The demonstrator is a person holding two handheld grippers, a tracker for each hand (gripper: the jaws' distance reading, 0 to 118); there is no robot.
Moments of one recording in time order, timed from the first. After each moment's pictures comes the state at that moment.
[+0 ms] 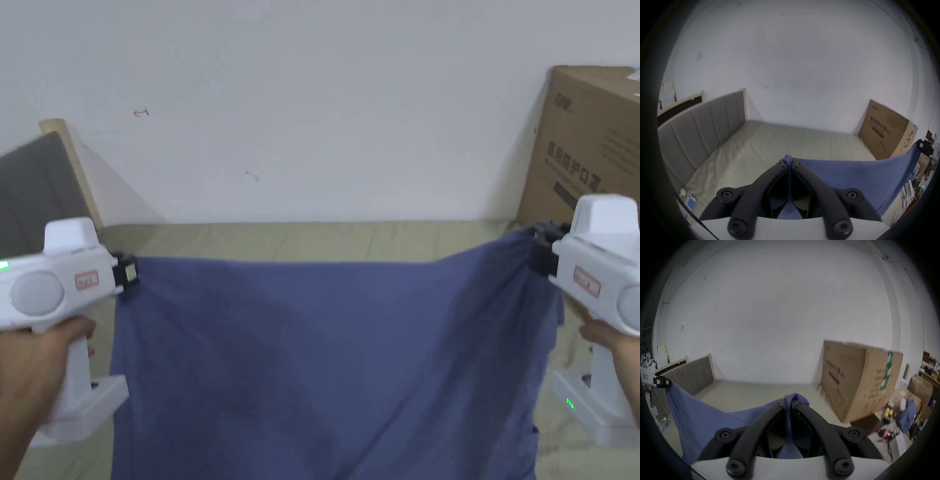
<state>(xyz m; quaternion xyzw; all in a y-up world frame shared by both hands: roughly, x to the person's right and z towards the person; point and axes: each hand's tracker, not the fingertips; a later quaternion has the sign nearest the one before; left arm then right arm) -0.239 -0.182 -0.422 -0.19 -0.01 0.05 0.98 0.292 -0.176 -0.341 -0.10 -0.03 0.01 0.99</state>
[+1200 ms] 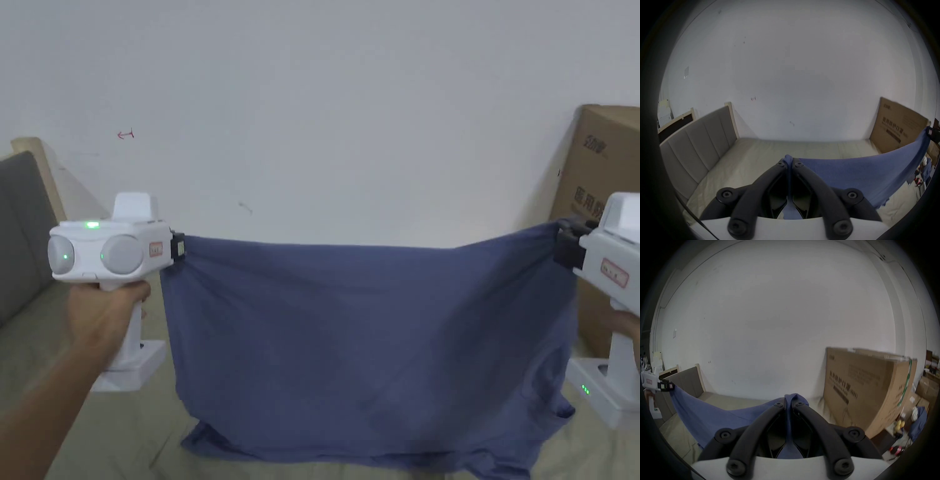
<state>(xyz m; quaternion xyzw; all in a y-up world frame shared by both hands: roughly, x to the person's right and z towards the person) -0.177 -0.226 -0.634 -0.20 -0.01 -0.01 0.98 0.347 -0.218 -0.522 -0.10 -0.04 -0.02 0.99</state>
